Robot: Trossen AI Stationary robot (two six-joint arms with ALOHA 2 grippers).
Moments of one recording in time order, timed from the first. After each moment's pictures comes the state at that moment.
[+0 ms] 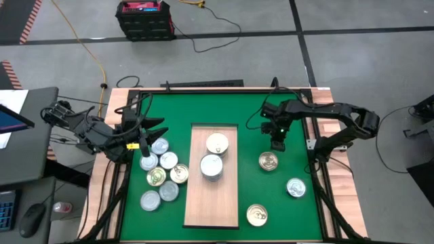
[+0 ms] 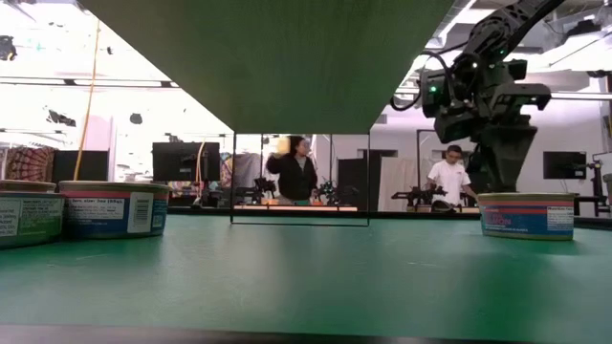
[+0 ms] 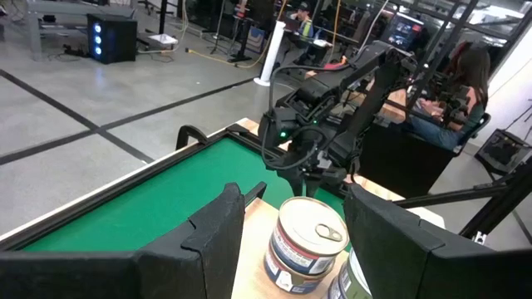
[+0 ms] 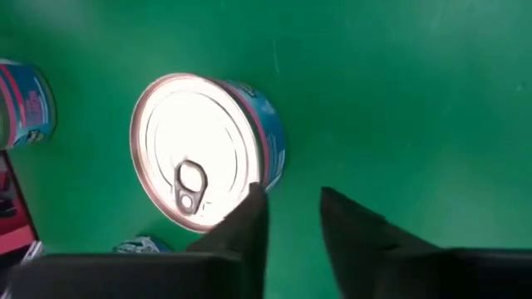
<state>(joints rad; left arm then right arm) -0.51 0.79 1.08 -0.44 -0.93 -0.49 -0.49 1.41 0.81 -0.95 -0.44 -0.26</state>
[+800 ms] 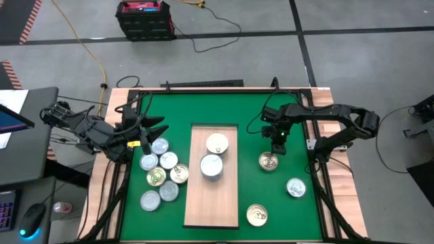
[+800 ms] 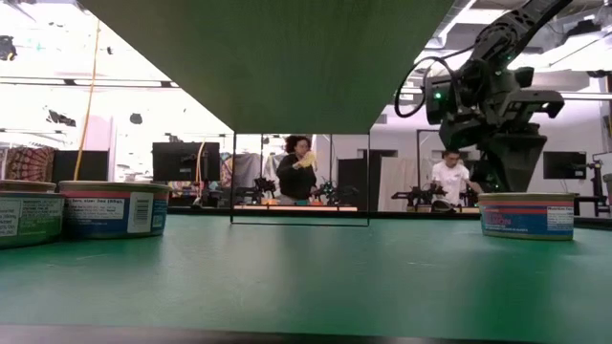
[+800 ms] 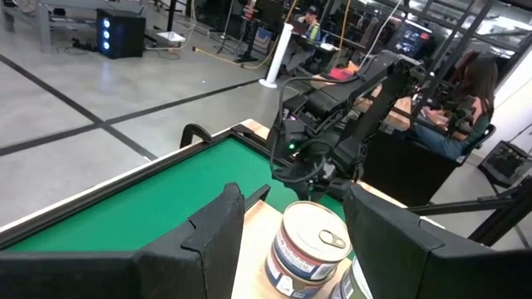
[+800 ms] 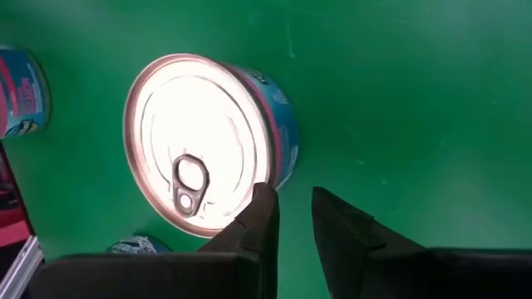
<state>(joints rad) -0.49 0.79 1.08 -0.44 -0.93 -0.53 -0.46 1.41 0.75 -0.89 -0.46 -0.24</state>
